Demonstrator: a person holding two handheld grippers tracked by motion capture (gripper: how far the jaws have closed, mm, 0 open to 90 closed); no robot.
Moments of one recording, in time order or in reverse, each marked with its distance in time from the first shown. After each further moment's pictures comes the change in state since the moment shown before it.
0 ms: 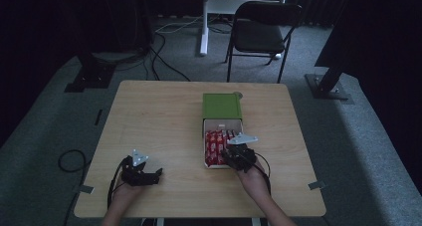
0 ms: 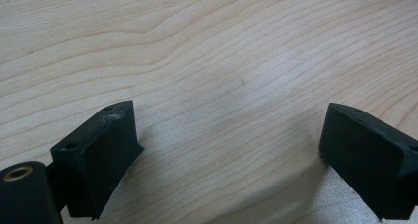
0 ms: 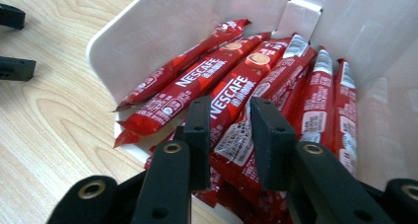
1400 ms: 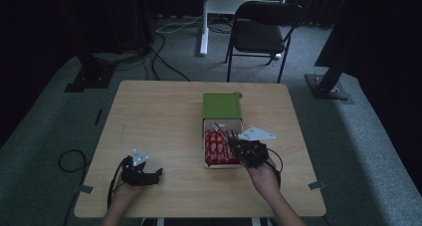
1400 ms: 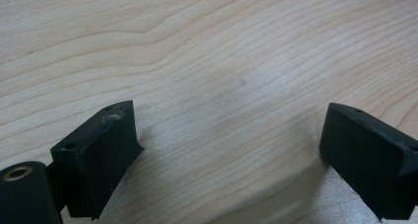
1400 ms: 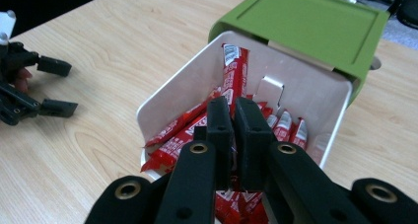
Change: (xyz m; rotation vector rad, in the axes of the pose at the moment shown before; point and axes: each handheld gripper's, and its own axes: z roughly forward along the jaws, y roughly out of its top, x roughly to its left) left arm 0.000 0.000 0.000 0.001 -0.001 0.000; right arm -0.003 0.024 -0.061 -0.166 0.011 -0.054
